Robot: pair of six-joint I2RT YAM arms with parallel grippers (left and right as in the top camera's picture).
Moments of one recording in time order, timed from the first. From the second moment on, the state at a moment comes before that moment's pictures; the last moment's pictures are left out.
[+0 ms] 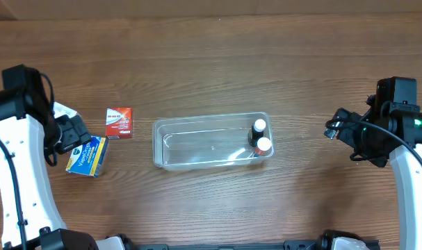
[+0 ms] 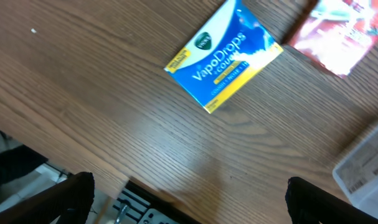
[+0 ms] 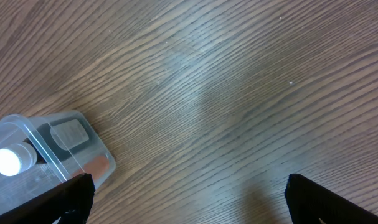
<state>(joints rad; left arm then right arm) 0.37 1.50 1.48 -1.46 -0.17 -0.20 -0.16 1.27 1.23 -1.26 -0.06 0.38</state>
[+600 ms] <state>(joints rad) 0.39 1.71 1.38 -1.12 0.01 0.27 -0.16 1.27 1.23 -1.27 -0.06 0.38</state>
